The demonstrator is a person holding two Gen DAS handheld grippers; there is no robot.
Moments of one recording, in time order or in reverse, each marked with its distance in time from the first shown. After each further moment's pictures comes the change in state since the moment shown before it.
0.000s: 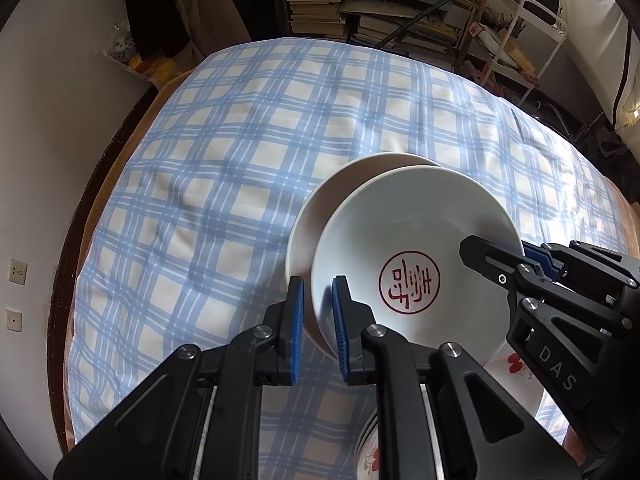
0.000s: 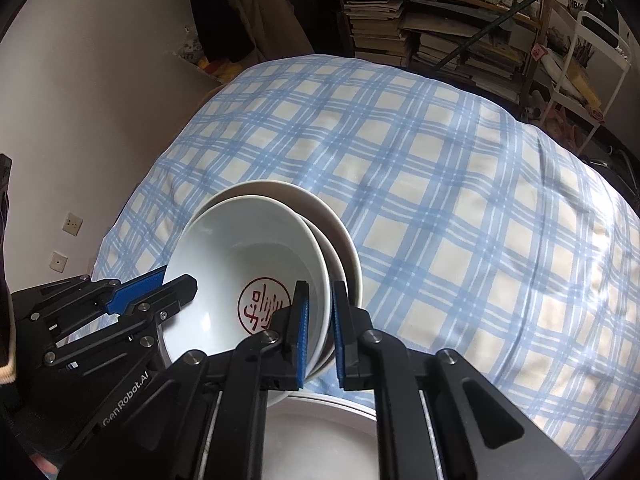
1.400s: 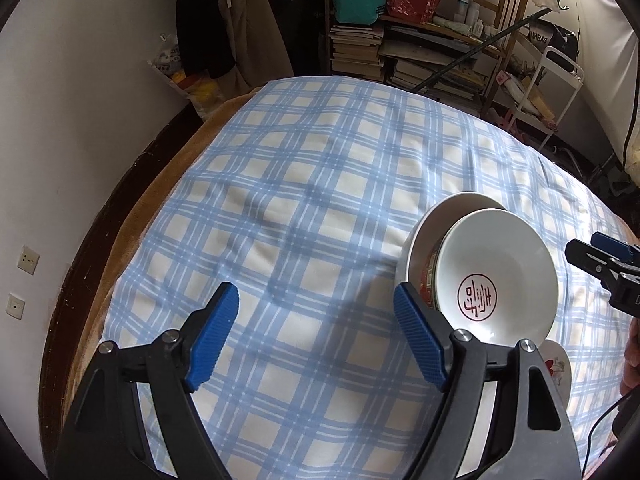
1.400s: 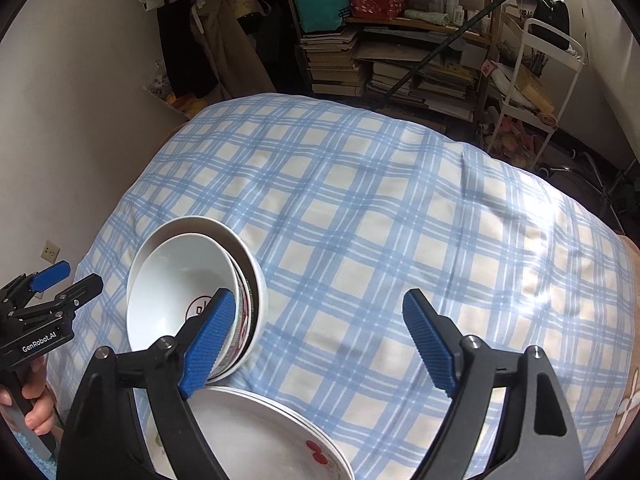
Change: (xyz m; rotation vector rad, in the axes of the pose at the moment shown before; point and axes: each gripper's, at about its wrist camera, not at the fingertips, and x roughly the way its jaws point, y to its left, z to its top) left arm -0.019 0.064 -0.018 -0.084 -0.155 0.031; right arm -0.035 -0.052 -0.006 0.053 -0.123 -0.105
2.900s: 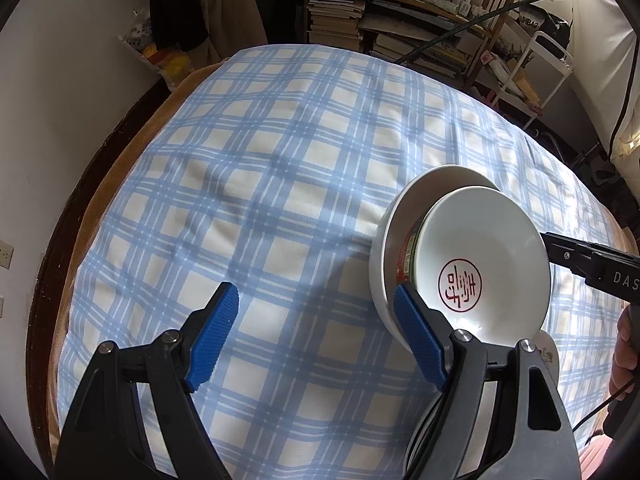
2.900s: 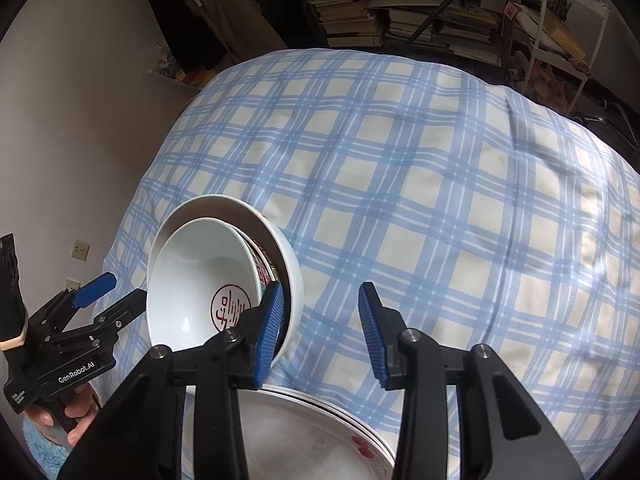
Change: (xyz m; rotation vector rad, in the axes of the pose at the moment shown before) left arm 0.025 -0.008 0.000 0.004 0.100 -0.086; right arm 0.035 0.006 0.004 0.086 0.171 0.143
